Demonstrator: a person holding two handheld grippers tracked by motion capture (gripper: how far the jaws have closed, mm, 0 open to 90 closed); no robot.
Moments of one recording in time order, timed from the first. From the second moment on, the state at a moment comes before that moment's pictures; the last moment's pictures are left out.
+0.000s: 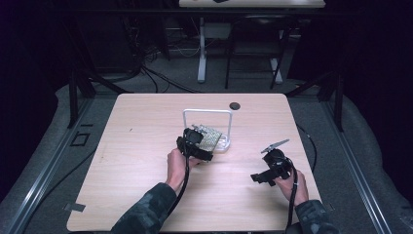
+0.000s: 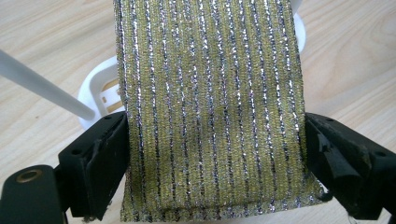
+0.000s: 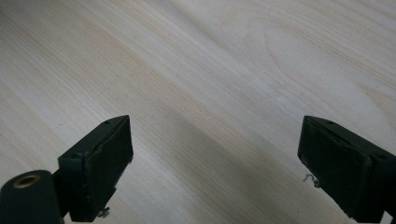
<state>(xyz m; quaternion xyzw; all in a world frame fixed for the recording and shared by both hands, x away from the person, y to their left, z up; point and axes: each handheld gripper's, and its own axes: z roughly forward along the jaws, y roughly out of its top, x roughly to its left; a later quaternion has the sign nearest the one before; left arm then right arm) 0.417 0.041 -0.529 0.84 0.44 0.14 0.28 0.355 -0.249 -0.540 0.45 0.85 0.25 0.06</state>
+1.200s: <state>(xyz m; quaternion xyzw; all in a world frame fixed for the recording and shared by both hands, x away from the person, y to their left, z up) 0.442 0.011 -0.545 0.81 0.49 0.19 0.27 0.355 -0.248 -0.540 0.45 0.85 0.26 0.06</state>
